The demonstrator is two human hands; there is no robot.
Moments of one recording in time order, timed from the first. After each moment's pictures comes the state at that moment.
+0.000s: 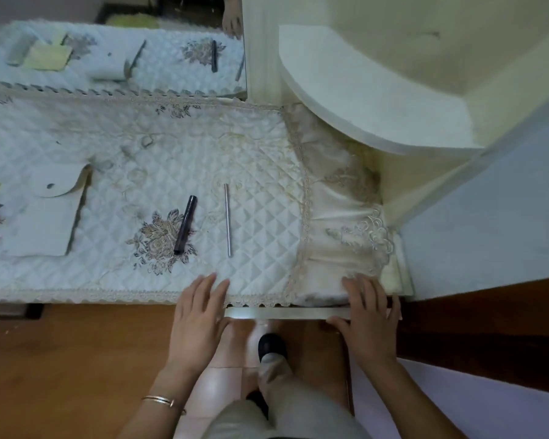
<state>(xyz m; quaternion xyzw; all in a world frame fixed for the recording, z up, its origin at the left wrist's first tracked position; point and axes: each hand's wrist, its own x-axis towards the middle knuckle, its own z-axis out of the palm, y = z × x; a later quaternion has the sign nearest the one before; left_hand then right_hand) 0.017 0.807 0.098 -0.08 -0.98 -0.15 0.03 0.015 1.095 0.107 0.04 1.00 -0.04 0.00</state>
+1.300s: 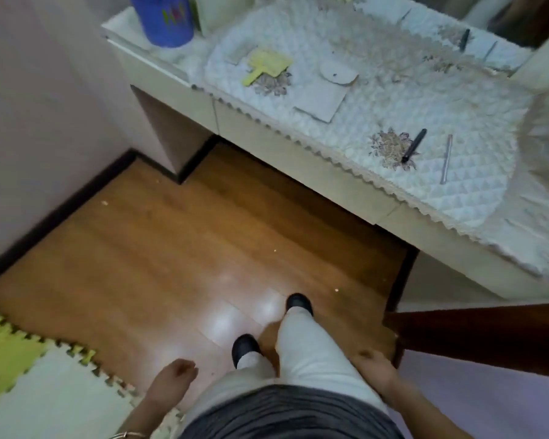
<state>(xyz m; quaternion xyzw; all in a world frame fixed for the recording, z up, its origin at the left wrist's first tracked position) 0.465 0.618 0.059 0.52 -0.64 -0.48 -0.28 0.260 0.898 0.115 0.16 0.82 -0.24 0.49</state>
